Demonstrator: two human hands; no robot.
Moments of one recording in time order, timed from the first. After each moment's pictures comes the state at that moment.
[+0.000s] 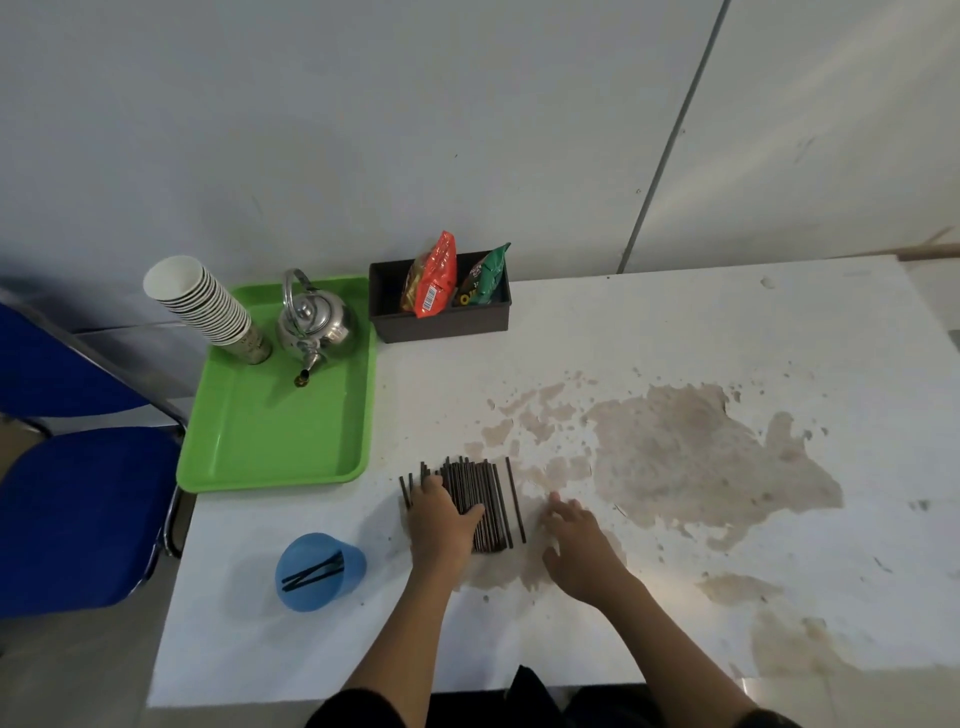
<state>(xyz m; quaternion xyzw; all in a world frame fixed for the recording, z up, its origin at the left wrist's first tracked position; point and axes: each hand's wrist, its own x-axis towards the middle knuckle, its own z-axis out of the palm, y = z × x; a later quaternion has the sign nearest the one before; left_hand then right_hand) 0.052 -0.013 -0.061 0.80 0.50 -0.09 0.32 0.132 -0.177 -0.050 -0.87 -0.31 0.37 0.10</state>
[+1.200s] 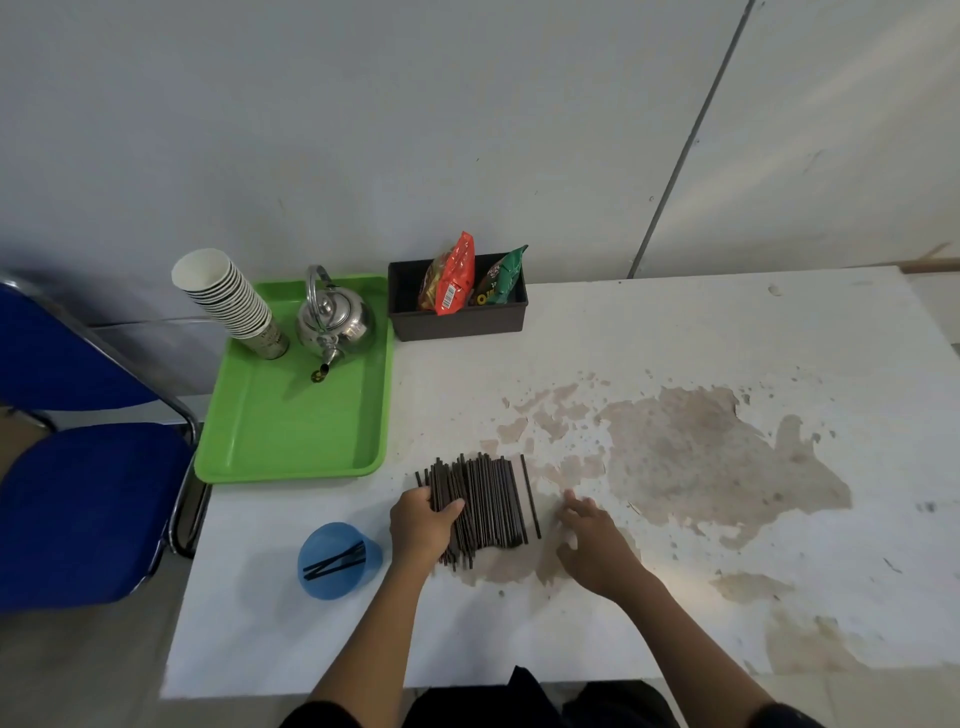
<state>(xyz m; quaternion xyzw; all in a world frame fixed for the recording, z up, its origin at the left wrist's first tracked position) 0.018 0.021 -0.053 0.73 0.52 -0.07 0.44 0.127 -0.178 -0.058 -0.87 -0.30 0.36 0.12</state>
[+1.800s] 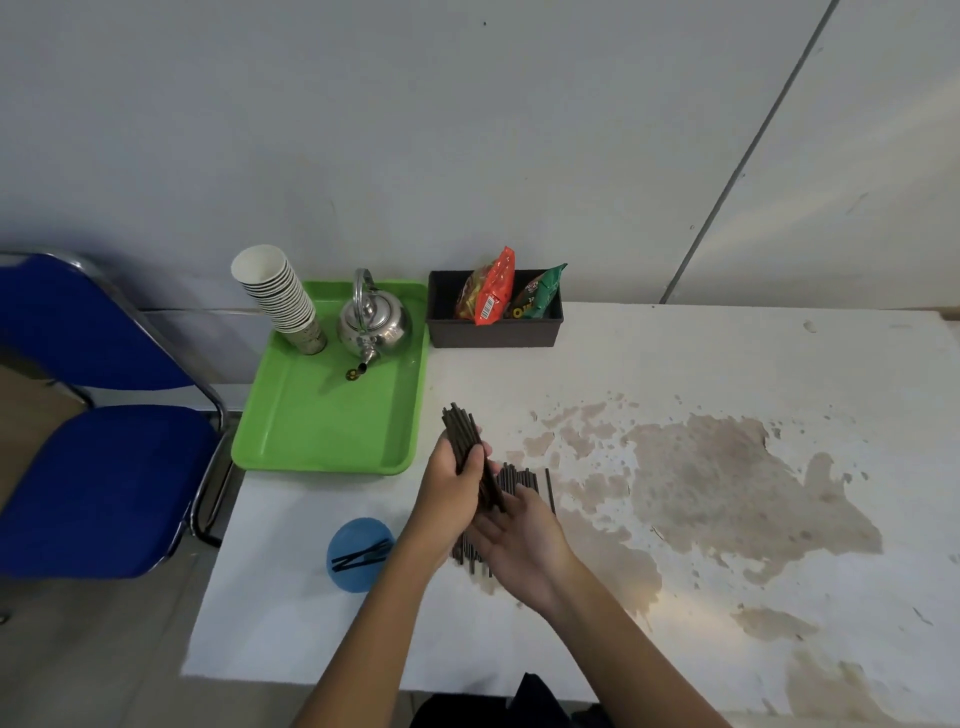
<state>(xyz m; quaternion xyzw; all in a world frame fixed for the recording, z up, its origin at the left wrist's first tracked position) 0.033 0.030 0.028 0.58 0.42 0.11 0.69 0.073 -0.066 0.021 -0.36 0.27 0.55 0.70</state>
